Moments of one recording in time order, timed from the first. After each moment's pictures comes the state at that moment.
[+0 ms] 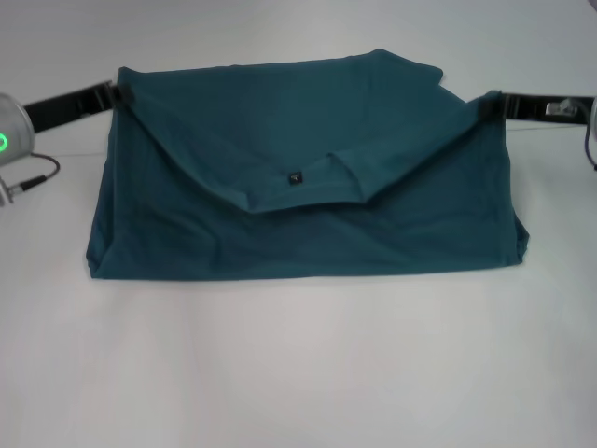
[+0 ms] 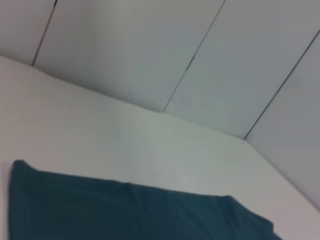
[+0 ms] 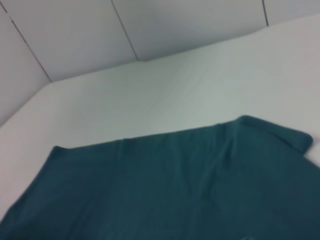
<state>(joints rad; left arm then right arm) -0.90 -2.00 0.34 0.45 2.14 0.89 -1.89 0.85 1.90 -0.48 -0.43 -2.24 -0.89 1.98</state>
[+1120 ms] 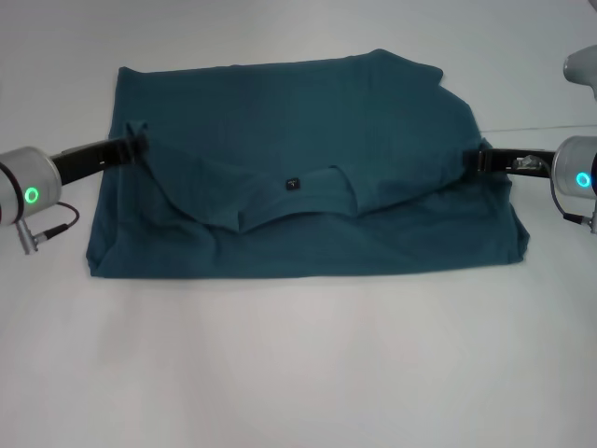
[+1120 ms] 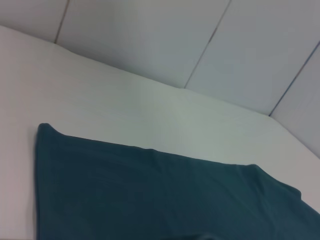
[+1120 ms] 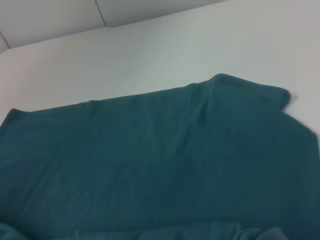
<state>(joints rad) -0.86 -2.07 0.35 0.41 2.12 0.78 -1.76 0.84 1.98 -0.49 -0.34 -2.24 -0.69 1.89</state>
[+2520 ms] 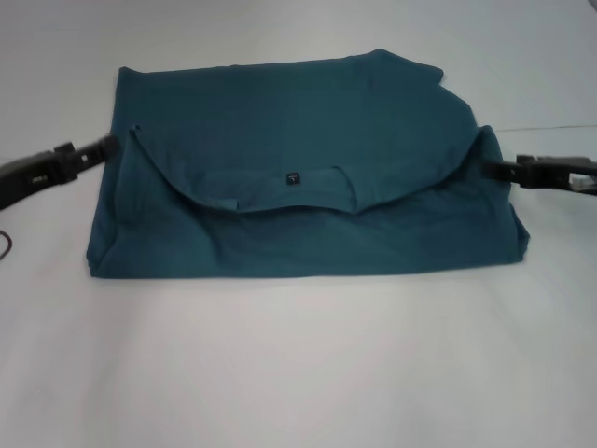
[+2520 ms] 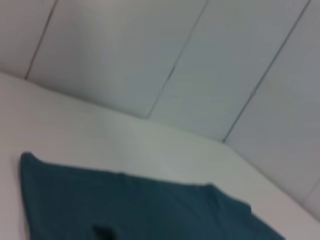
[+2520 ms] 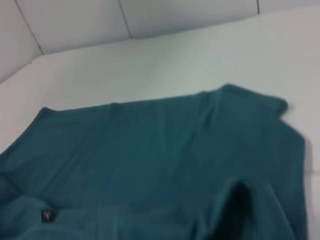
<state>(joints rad) -0.61 -2.11 0.45 0.72 1.96 1.12 -1.78 0.66 2.04 -0.50 -0.67 -2.22 -0.97 1.86</state>
